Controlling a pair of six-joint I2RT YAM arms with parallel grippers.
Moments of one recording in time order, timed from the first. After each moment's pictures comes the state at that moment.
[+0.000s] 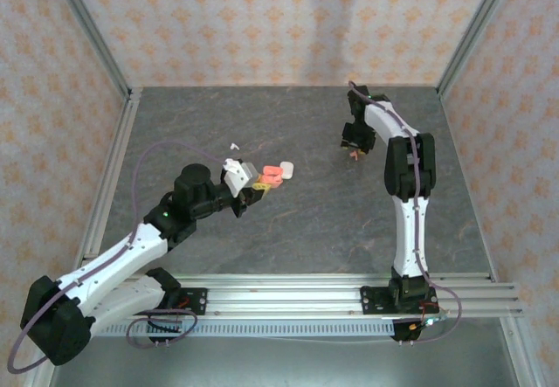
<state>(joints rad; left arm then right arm) -0.56 0.95 0.61 0.05 0.39 0.16 0.15 2.31 1.93 -1.03 0.00 0.47</state>
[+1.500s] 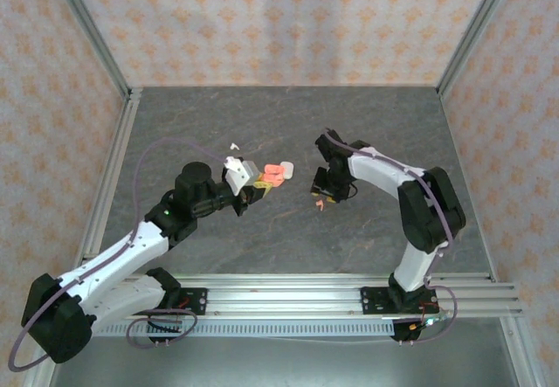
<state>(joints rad) -0.56 0.96 0.63 0.06 0.40 0.14 0.49 1.74 1.19 -0.81 -0.17 0.83</state>
